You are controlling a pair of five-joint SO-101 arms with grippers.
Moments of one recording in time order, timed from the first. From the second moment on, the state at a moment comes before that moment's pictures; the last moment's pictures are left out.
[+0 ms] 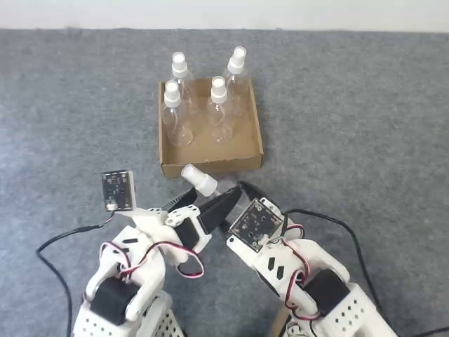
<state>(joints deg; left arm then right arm) 21.0 -103.4 81.6 64.5 41.3 -45.0 -90.1 83.3 40.7 14.9</state>
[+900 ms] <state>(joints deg) -7.6 -103.4 72.6 63.4 53.4 -45.0 -90.1 83.3 40.6 14.9</state>
